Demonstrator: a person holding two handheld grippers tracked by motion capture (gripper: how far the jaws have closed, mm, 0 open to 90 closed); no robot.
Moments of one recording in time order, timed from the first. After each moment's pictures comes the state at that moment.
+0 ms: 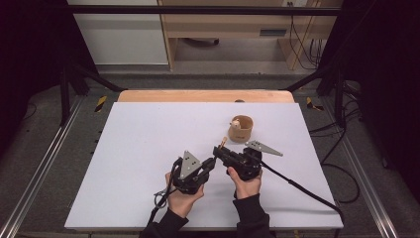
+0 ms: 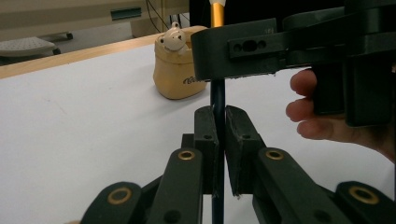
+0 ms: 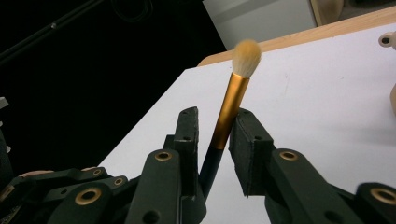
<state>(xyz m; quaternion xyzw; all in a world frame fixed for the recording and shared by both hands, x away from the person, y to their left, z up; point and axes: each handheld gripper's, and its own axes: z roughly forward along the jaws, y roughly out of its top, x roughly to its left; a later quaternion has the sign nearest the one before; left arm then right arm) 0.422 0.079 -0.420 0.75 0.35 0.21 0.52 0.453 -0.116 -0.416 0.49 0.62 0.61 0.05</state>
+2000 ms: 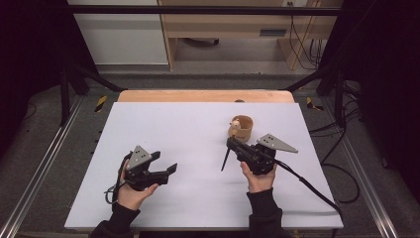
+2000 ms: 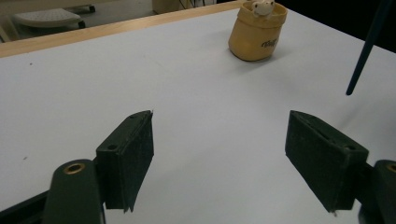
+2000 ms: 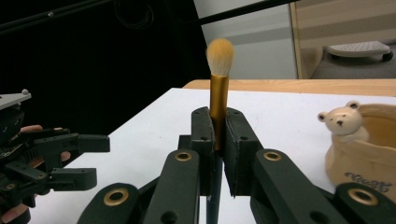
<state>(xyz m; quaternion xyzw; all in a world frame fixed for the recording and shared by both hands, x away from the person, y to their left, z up) 0.437 0.208 -0.418 0.76 0.39 0.20 0.48 0.453 -0.146 -0.388 0.42 0.64 0.62 0.15</state>
